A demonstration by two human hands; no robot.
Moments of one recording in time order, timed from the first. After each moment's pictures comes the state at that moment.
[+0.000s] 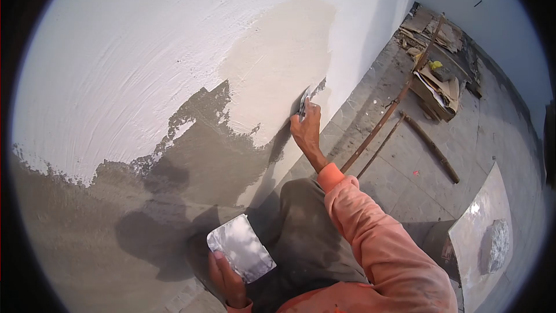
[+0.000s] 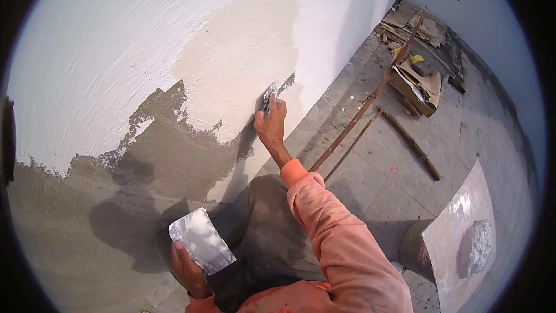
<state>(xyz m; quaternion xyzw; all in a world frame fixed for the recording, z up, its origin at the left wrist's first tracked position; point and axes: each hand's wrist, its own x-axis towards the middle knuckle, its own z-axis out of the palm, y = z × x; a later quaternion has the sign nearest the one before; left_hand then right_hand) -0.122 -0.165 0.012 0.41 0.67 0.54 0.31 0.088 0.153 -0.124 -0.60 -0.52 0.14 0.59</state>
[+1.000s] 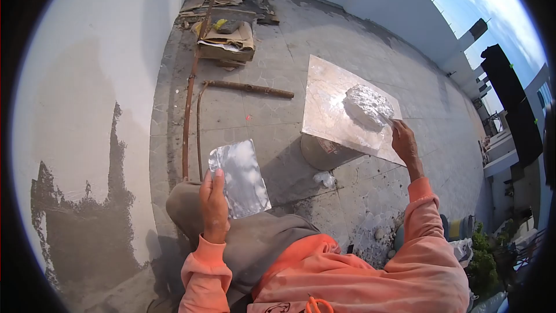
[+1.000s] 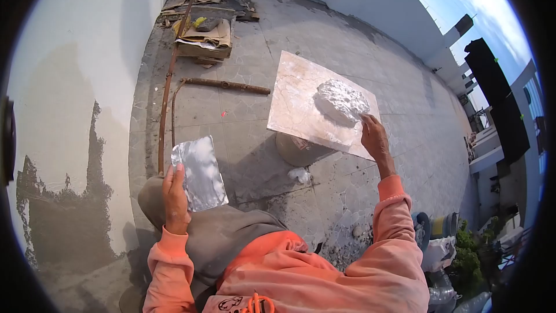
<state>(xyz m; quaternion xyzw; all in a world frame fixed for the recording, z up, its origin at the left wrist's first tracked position) 0.080 -0.112 -0.028 0.41 0.25 0.26 0.84 0.400 -0.490 0.069 -0.91 -0.34 -0.20 0.11</state>
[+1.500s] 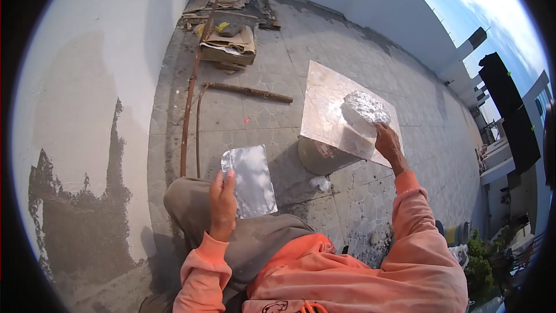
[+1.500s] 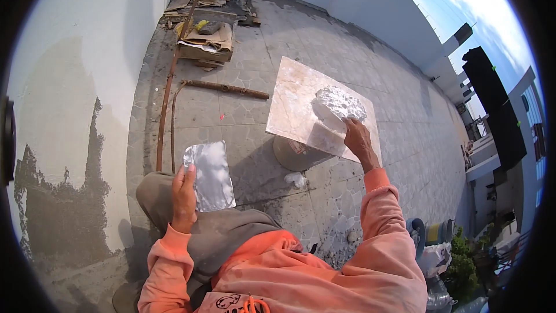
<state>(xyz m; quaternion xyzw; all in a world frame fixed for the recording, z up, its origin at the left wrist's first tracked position) 0.087 -0.125 -0.046 0.44 0.23 0.24 0.83 0.409 -0.461 0.043 -0.93 -0.34 -0.14 0.05</state>
